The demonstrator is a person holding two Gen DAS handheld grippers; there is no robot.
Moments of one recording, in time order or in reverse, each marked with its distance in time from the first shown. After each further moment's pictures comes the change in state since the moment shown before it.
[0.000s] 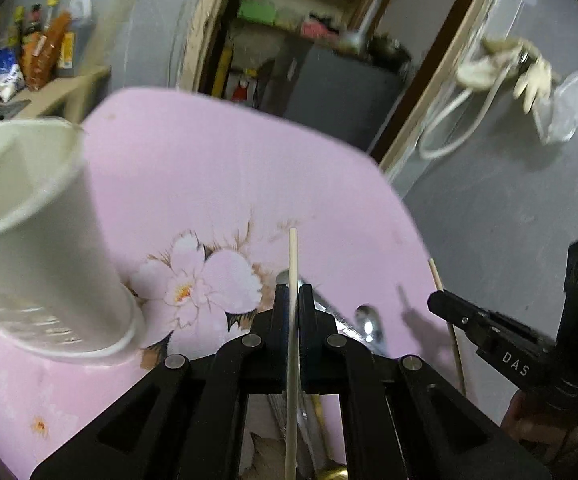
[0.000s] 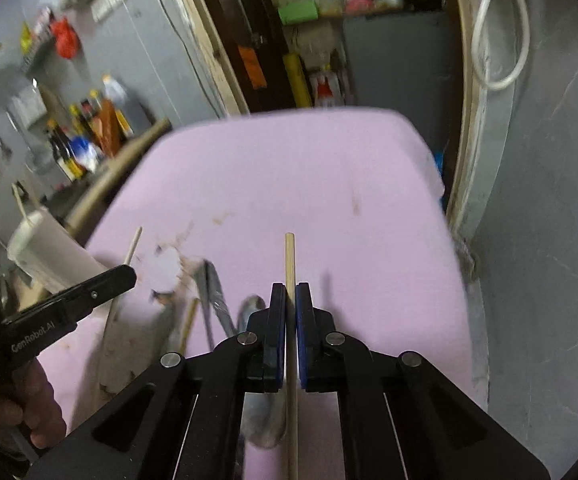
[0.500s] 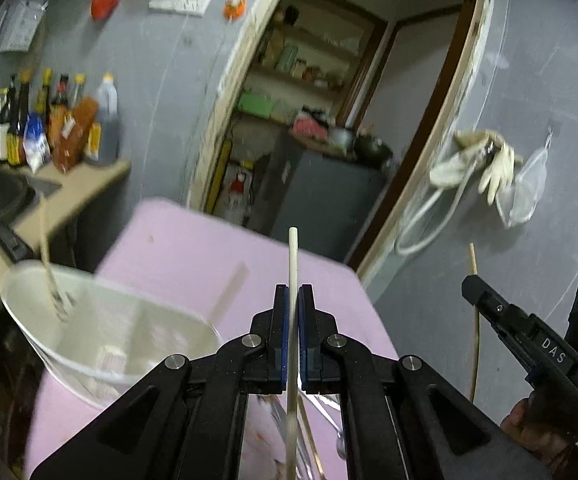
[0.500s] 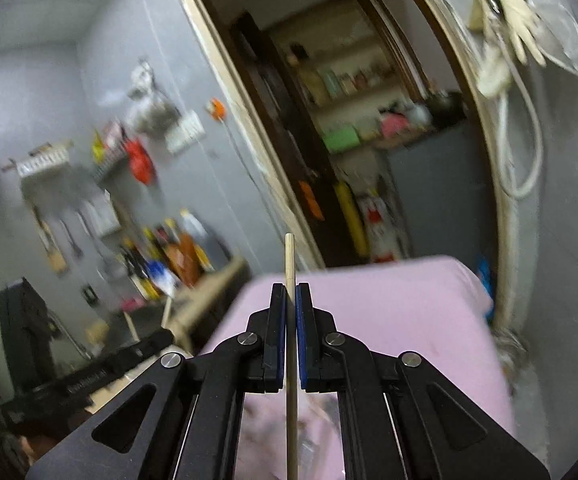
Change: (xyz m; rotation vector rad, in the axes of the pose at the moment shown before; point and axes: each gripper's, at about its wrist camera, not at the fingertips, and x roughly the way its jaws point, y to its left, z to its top) left arm -0.121 0.011 0.055 0.000 -0.317 -0.037; right arm -0.093 0.080 0.052 0.045 -0.487 0.217
